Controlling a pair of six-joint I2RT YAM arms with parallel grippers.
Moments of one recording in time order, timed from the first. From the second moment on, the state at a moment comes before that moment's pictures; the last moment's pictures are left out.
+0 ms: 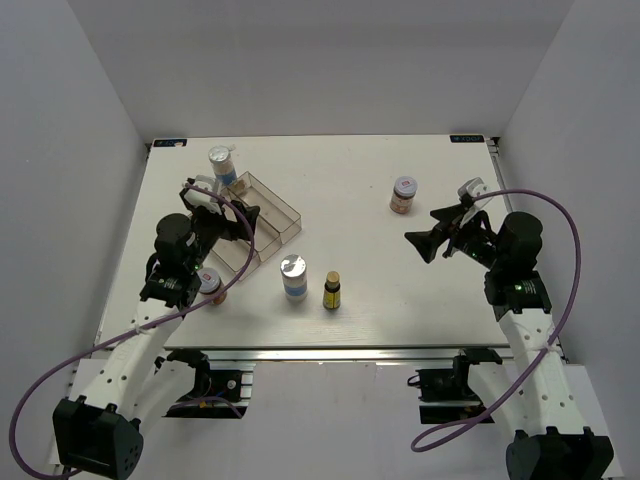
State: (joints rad) left arm -0.24 0.85 0.66 0.15 0.15 -0.10; right arm 0.04 0.75 0.71 -0.12 -0.75 -0.05
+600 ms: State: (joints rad) left arm -0.25 0.70 0.80 -0.27 -0.21 -0.31; right arm 0.04 0.83 0.72 -0.17 -0.73 -0.09
